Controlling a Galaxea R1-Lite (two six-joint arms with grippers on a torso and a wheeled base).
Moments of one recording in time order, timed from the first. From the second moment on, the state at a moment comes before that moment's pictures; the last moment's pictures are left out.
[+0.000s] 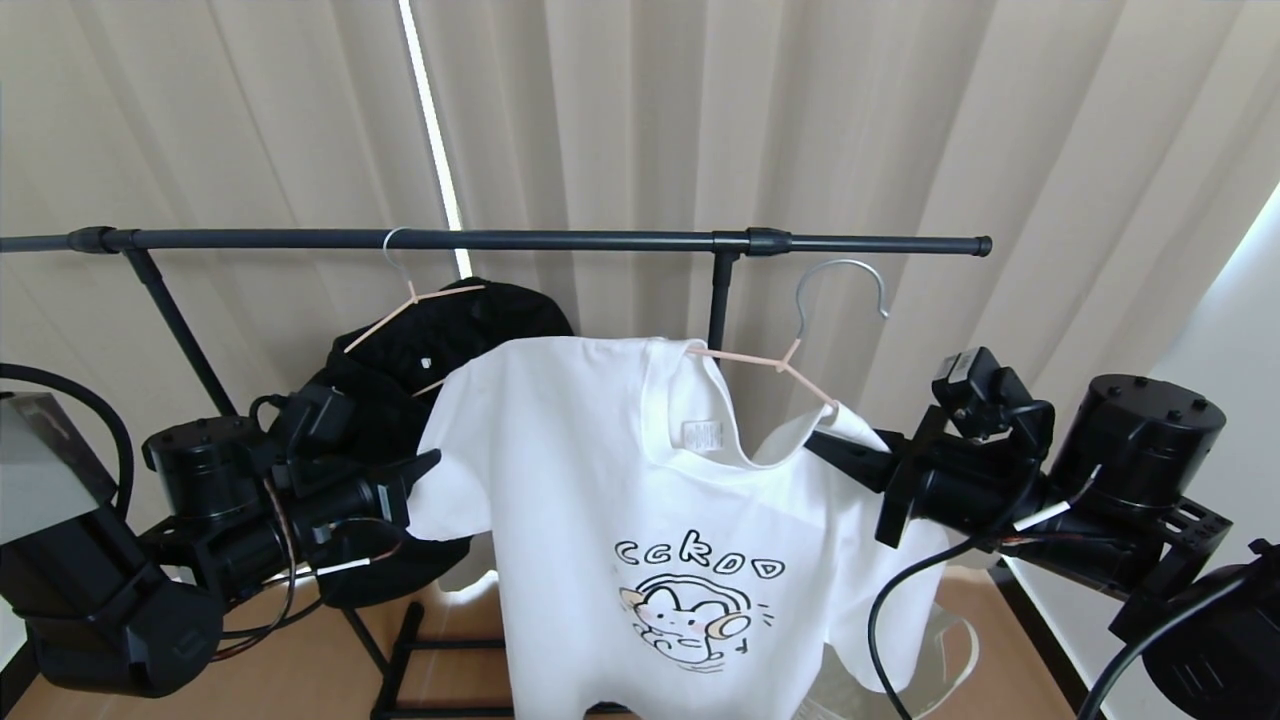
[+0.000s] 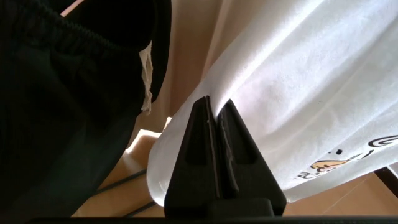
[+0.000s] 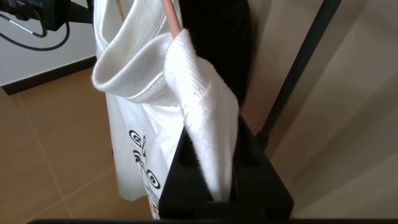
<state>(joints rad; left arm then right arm) -0.02 2.04 -0.48 -1.32 -0.46 -0.01 0.37 1.82 -0.49 -1.26 0.49 -0.10</state>
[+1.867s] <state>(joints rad) 0.00 1.96 -0.34 -1.57 -0.69 -0.14 0.36 1.87 -0.49 -1.26 0.49 -0.10</state>
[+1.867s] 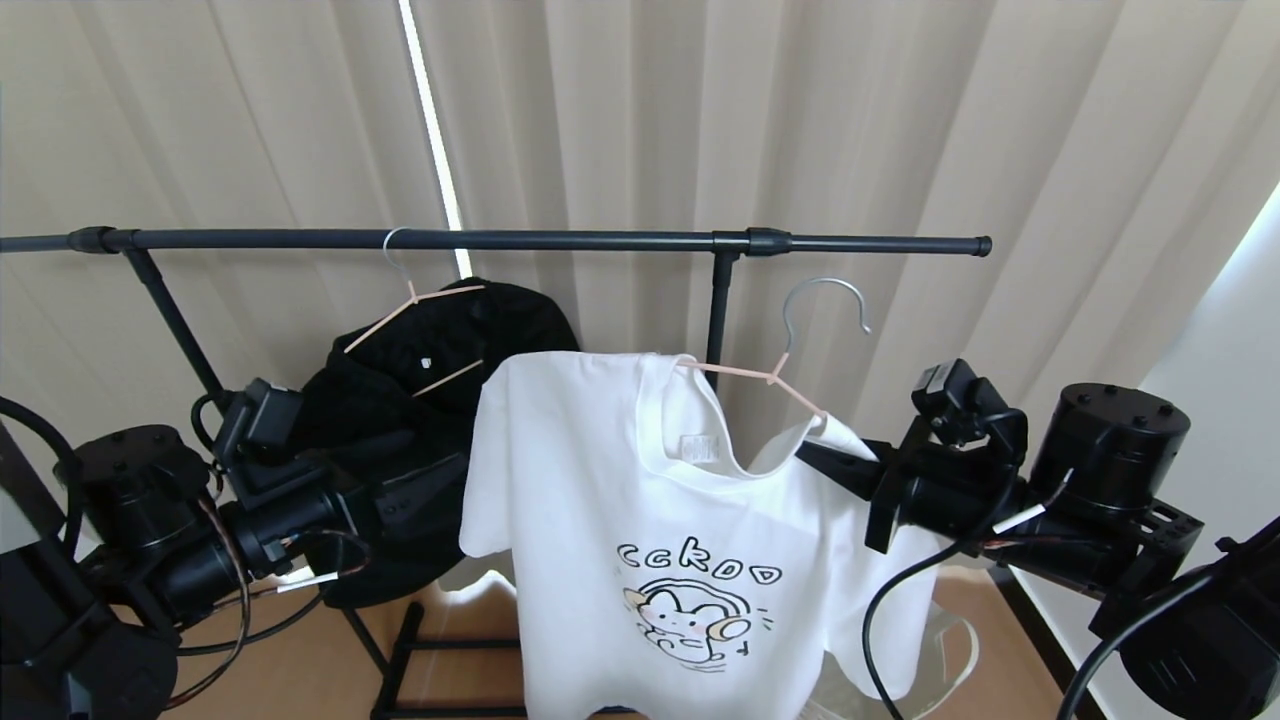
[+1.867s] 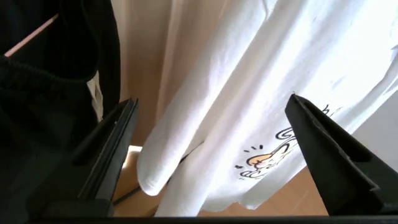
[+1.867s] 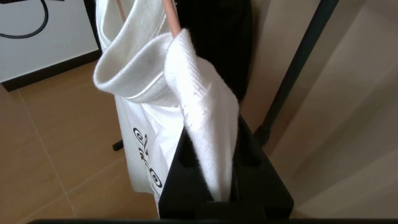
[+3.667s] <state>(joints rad) -0.36 1.61 -1.14 0.11 -0.60 0.58 0.51 1.88 -0.42 -1.26 0.57 -0.13</state>
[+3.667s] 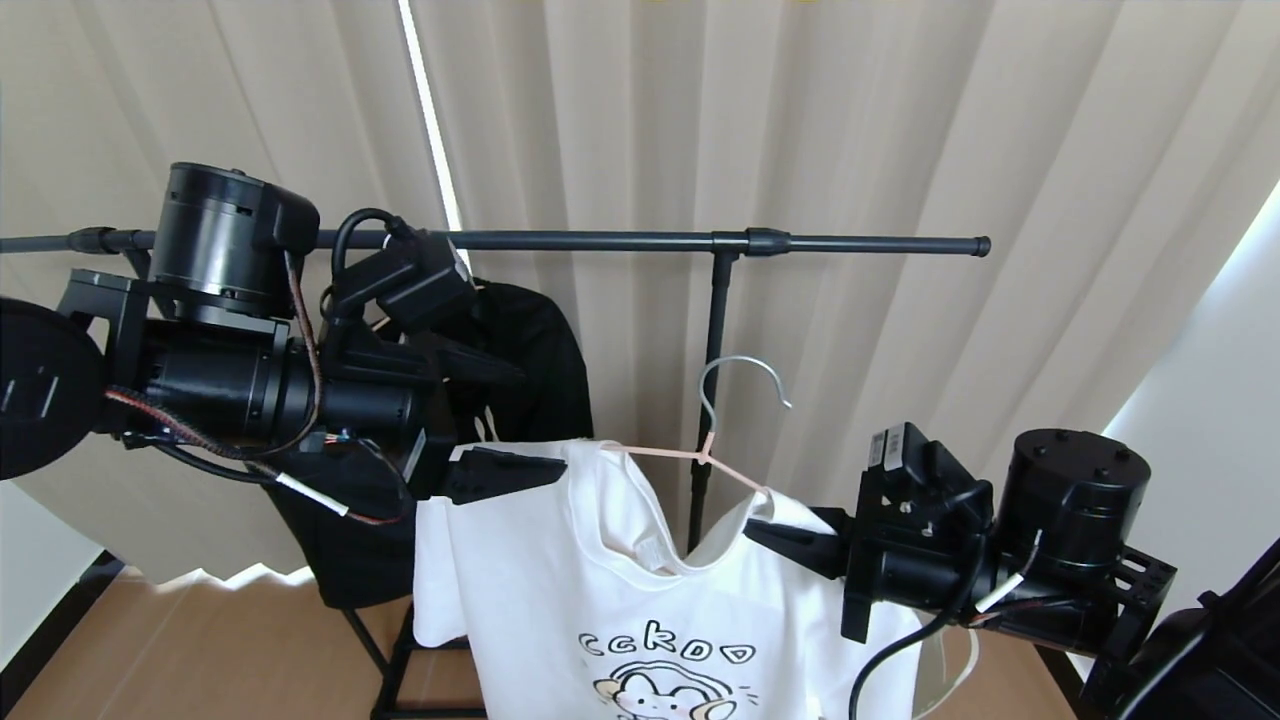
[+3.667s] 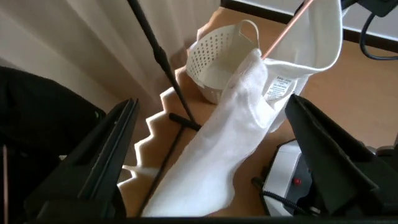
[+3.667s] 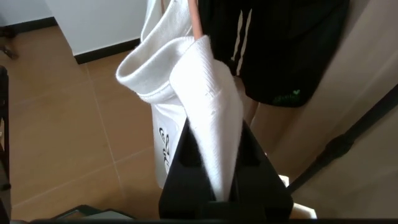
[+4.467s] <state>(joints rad) -0.32 1.71 -1.15 0.16 -0.65 0.90 0.54 1.87 -0.38 -1.32 0.57 -0.16</state>
